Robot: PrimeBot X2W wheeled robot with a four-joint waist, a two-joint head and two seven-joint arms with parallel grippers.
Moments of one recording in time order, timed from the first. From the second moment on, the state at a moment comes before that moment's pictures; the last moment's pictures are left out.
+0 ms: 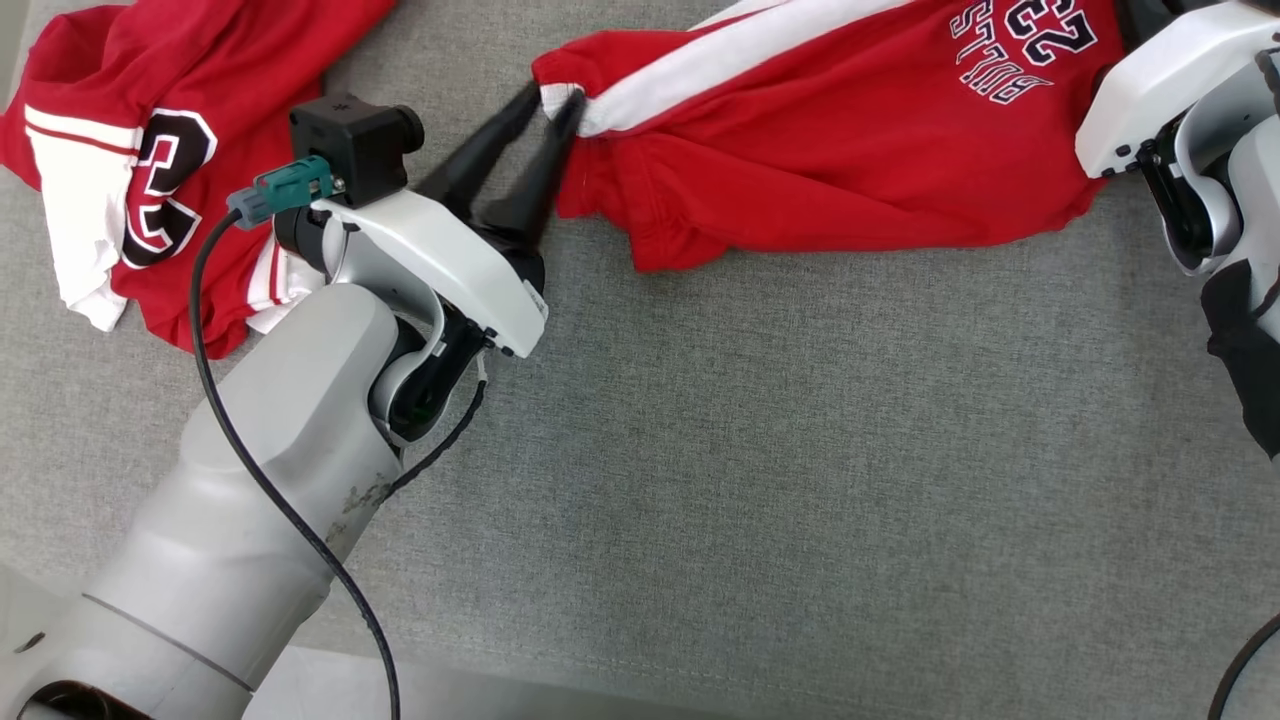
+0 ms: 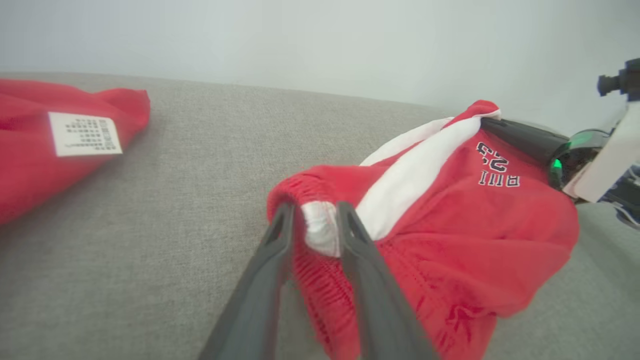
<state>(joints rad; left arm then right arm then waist) -0.92 0.24 -0.77 0.55 -0.92 -0.09 -0.17 -1.16 -0.27 0.44 0.95 0.36 0.13 -0.15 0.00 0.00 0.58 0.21</state>
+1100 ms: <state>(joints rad) -0.40 0.45 -0.65 0.08 -0.67 0.29 -0.25 -0.62 -0.20 0.16 0.57 0.33 0.13 -0.25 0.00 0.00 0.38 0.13</state>
